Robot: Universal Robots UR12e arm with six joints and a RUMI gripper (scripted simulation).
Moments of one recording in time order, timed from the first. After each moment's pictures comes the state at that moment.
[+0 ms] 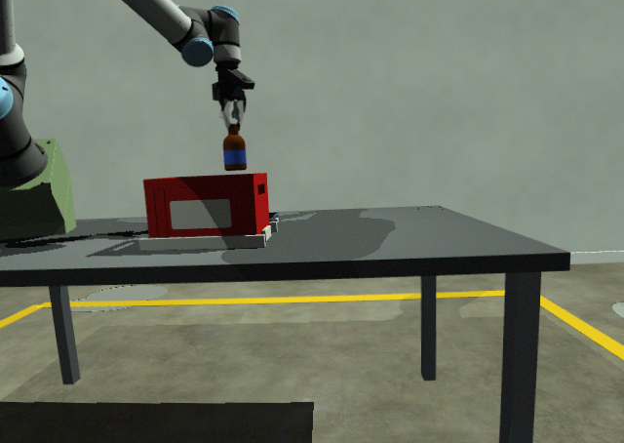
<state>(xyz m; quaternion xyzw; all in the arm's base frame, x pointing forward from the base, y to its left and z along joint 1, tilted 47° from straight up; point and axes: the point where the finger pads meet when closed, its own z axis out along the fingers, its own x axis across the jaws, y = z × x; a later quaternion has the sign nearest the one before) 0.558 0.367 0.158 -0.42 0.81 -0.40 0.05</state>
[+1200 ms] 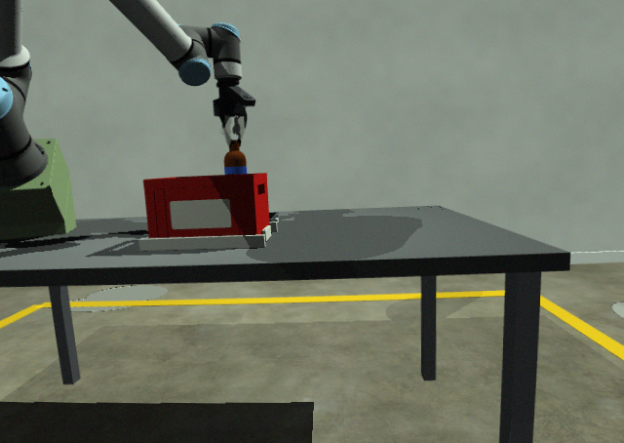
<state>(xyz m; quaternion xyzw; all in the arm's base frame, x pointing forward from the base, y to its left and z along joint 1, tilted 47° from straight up) 0.581 0.335 0.122 -0.42 0.81 -0.40 0.05</state>
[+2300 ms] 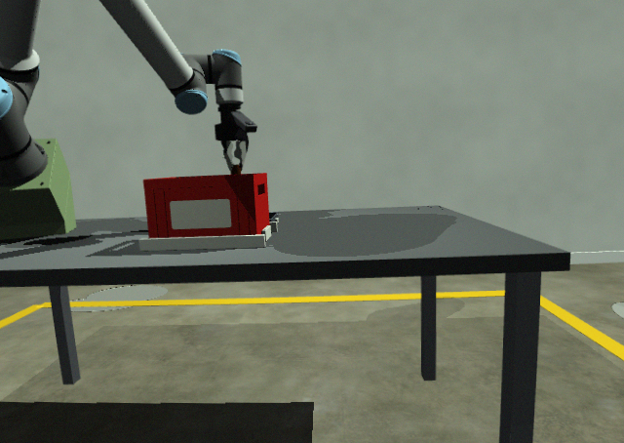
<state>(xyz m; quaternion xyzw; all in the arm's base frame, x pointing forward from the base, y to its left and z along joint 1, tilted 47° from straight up) 0.615 0.286 0.066 -0.42 0.81 -0.40 0.05</state>
